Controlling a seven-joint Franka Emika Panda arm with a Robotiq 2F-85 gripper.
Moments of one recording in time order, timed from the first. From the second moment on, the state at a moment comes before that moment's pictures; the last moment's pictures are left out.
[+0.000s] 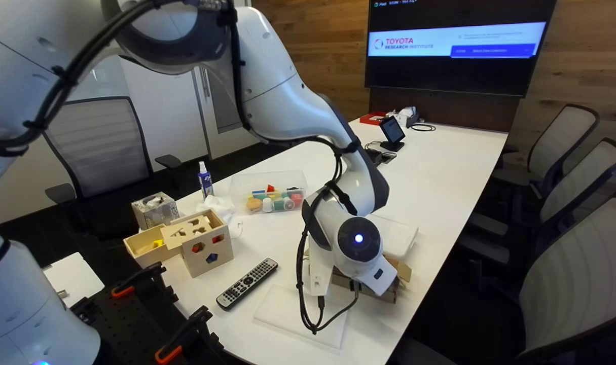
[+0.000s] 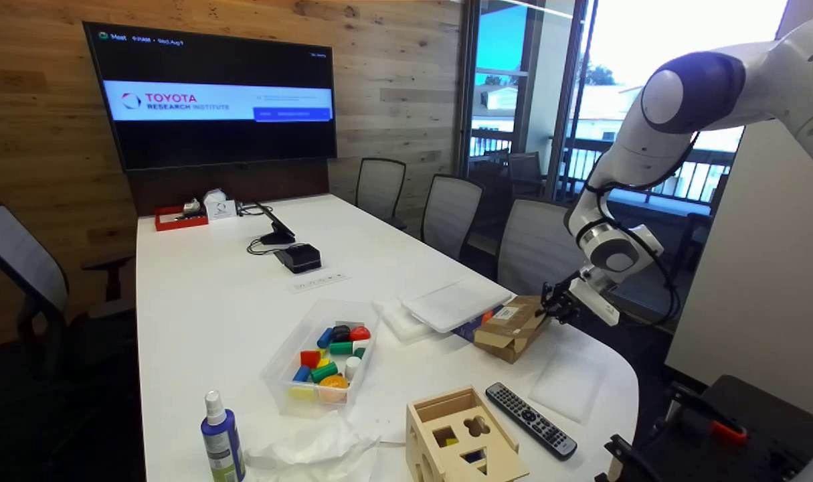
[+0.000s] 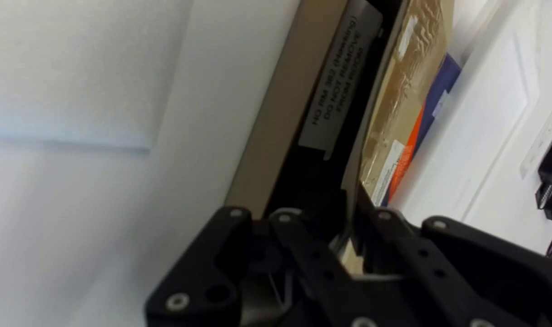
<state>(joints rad) -0.29 0.83 -0.23 -1.94 1.66 2.49 -1.06</state>
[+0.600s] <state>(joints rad) -0.19 0.65 -0.25 -1.99 1.44 2.60 -0.99</state>
